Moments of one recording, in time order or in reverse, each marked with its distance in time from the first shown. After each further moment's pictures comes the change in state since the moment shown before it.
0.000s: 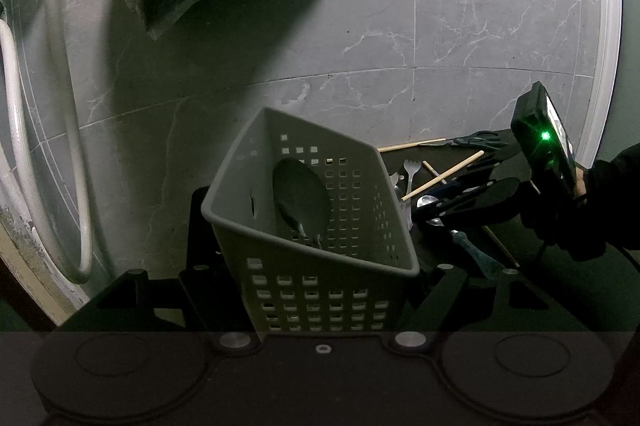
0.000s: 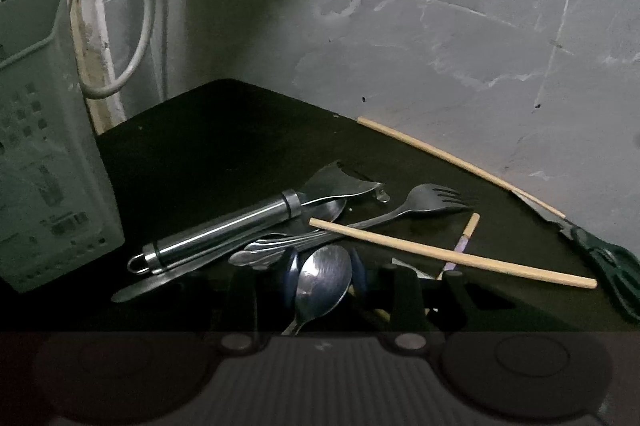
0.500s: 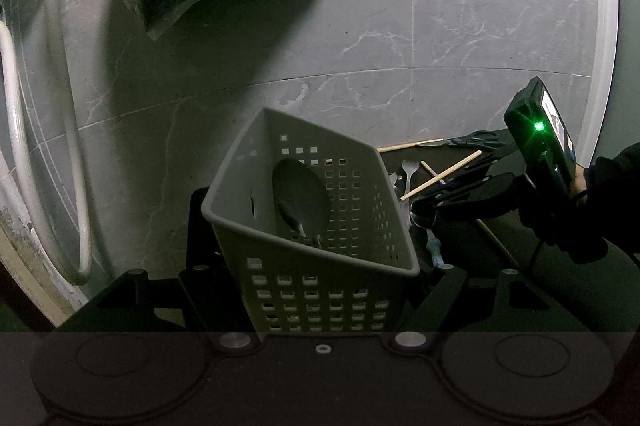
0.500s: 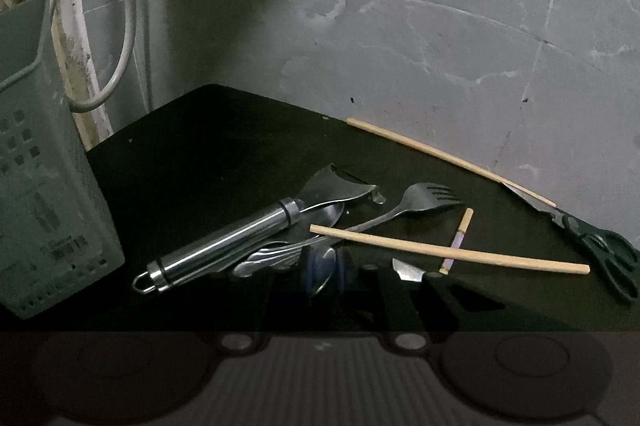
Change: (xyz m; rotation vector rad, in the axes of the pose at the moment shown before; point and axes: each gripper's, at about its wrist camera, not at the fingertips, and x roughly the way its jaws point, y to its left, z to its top) left arm 0.000 0.001 -0.001 0.001 -0.003 -0.003; right arm -0.001 0.002 0.007 0.074 0.014 -0.019
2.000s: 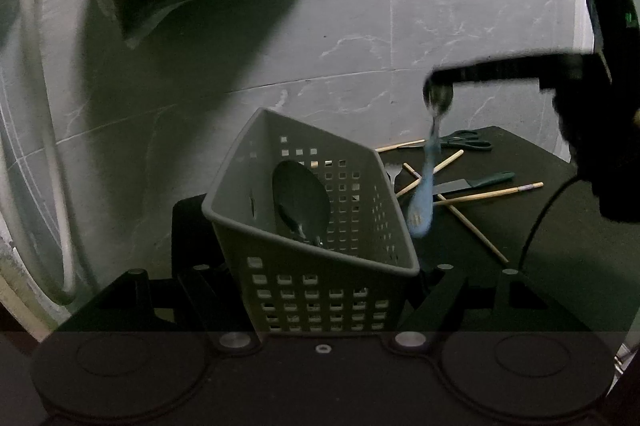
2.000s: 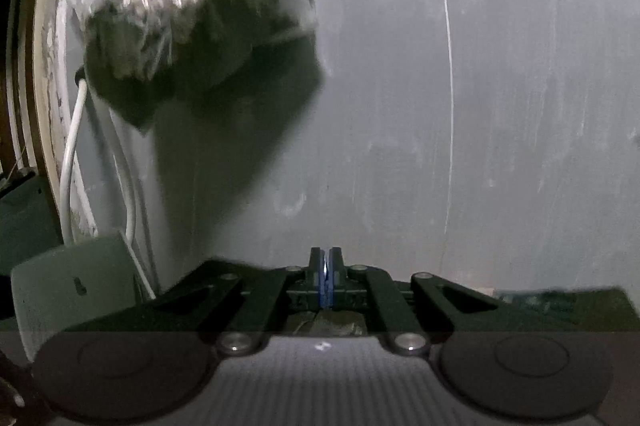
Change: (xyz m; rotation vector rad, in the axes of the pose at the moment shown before) left arm 0.000 0.010 -0.004 0.041 -0.019 -0.063; right arm -0.128 -0.007 0.039 0.179 -0.442 -0.082
